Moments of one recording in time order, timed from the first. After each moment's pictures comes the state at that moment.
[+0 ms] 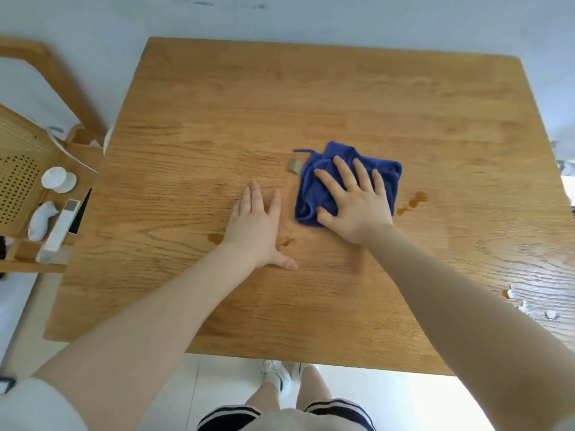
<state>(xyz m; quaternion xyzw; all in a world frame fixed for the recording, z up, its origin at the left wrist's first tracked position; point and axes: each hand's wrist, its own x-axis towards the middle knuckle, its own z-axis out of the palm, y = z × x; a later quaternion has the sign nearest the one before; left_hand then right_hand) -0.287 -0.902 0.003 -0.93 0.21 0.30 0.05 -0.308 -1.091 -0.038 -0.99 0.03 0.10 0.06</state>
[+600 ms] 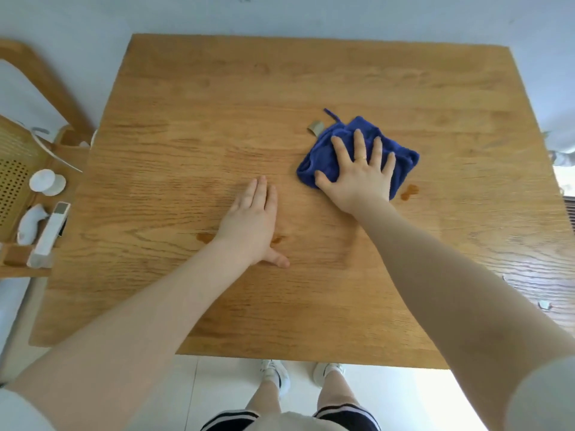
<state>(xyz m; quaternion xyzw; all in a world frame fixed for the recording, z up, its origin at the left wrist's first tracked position) -0.289 -0.908 0.006 -0.92 0.27 0.27 0.04 -0.281 -1.104 -0.040 -0.98 0.17 0.08 0.08</state>
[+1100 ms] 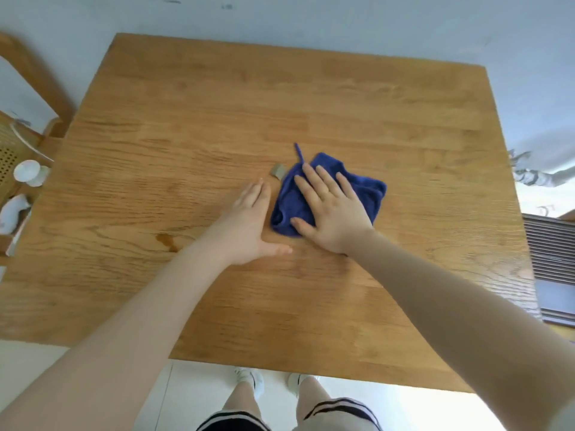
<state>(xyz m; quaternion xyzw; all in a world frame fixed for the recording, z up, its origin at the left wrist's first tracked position) -0.298 -0.956 0.014 -0.92 0.24 0.28 -0.12 -0.322 -1.142 -0.038 -0.99 -0.10 0.07 0.04</state>
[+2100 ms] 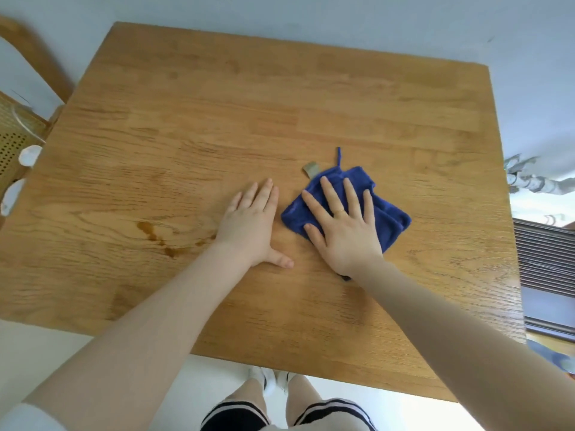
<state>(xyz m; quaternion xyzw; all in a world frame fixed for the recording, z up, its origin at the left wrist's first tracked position) -0.320 -1.001 0.001 -0.95 0.22 0.24 0.05 -0.369 -1.170 -0.038 -1.00 -0.04 0.07 0.06</state>
